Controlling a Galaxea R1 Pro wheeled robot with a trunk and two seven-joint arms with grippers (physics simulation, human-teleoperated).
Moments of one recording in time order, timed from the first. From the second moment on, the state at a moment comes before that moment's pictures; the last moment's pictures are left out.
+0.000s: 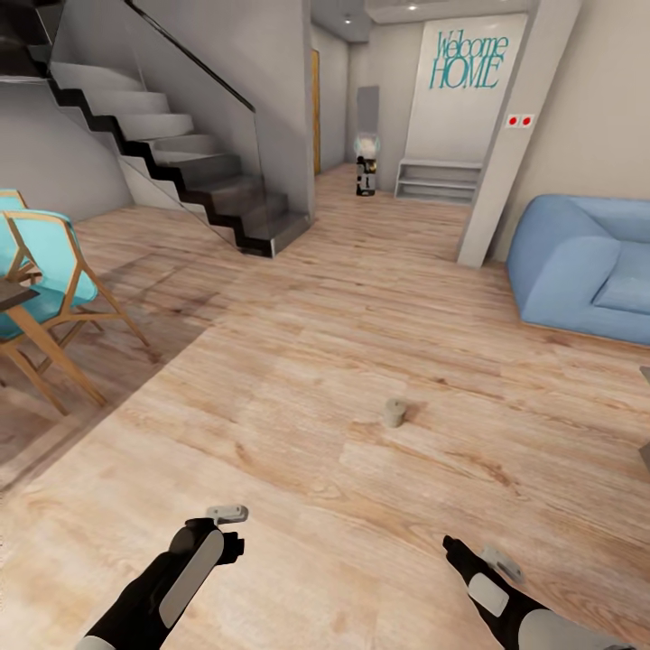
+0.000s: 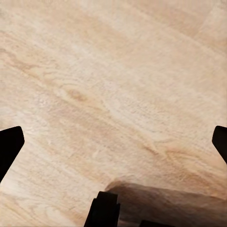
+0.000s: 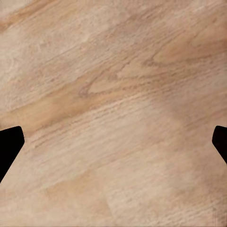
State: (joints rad) left arm -0.43 0.09 -0.38 -1.01 0.70 0.76 0.65; right arm -0.64 -0.09 0.33 -0.09 -1.11 -0.18 -0.05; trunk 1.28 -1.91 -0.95
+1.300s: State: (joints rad) left arm -0.43 0.09 -0.38 -1.01 0.70 0.76 0.65; right arm -0.64 -0.09 0.33 -0.09 -1.11 -0.20 -0.05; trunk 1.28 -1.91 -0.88
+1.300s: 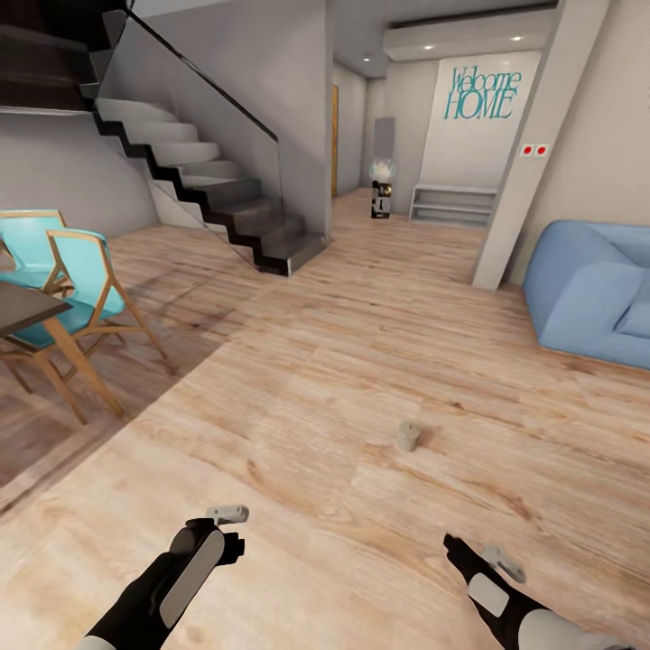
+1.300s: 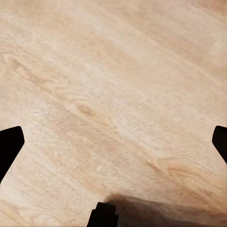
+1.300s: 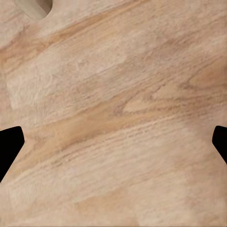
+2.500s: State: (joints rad) left arm -0.43 0.09 -0.38 -1.01 0.69 0.76 0.65; right arm -0.64 -0.08 0.33 -0.09 -1.11 -0.19 -0.06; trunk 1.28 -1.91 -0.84
